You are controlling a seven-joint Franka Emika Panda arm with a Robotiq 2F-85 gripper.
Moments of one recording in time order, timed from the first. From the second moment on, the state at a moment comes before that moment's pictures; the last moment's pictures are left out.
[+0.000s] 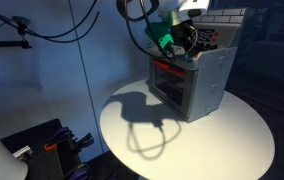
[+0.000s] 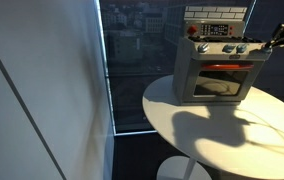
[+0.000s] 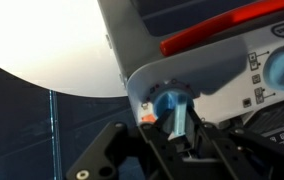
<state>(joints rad) -0.07 0.09 -0.12 -2.13 0.75 2.85 -0.41</state>
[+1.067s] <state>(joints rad) -0.07 0.08 -0.12 -2.15 0.28 2.86 -0.27</state>
